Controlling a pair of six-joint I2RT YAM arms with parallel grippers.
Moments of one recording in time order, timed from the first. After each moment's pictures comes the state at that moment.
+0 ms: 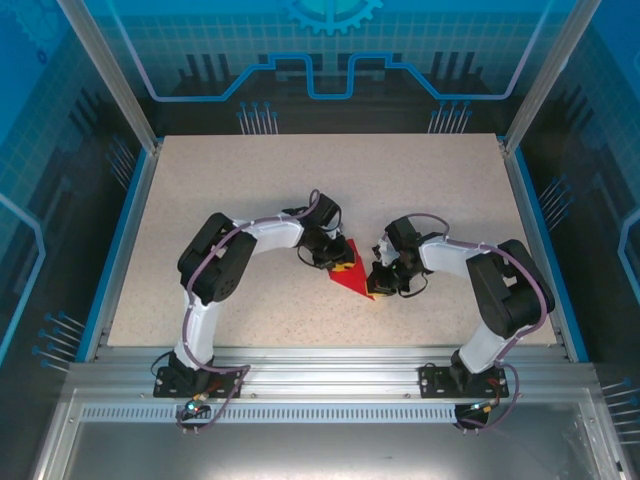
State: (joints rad) left arm -0.58 2.10 1.36 -0.42 0.56 -0.85; right arm 0.41 1.68 0.80 -0.52 -0.52 0.43
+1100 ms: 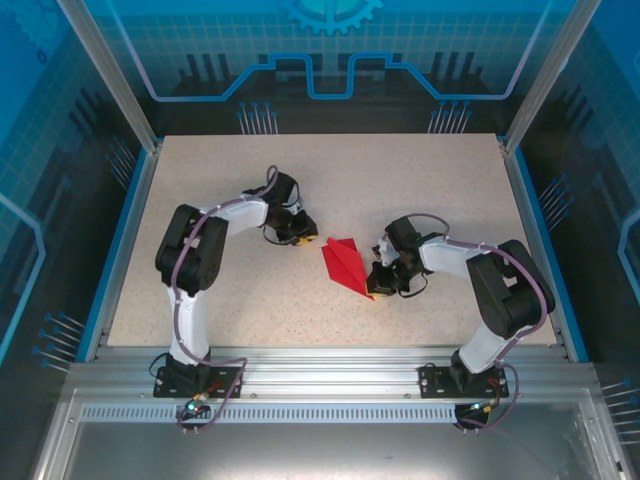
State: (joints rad) left arm -0.34 2.03 1.33 -0.47 0.47 -0.72; right arm 0.41 1.67 0.80 -0.51 -0.52 0.43
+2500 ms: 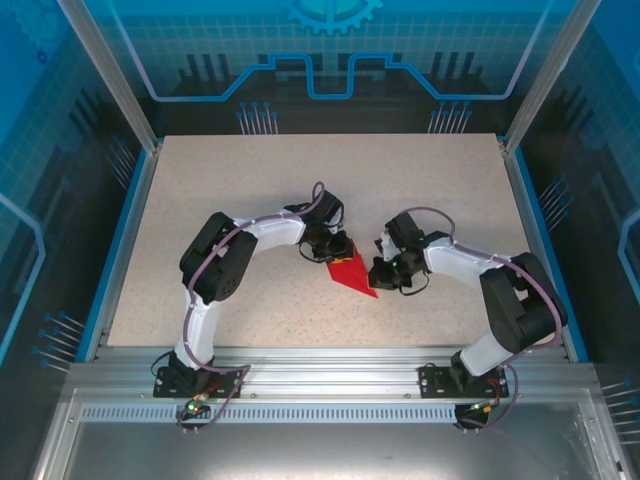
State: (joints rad) left arm -0.60 2.11 1.40 -0.43 0.43 -0.76; right arm 0.44 1.57 0.83 -0.54 -0.43 0.48
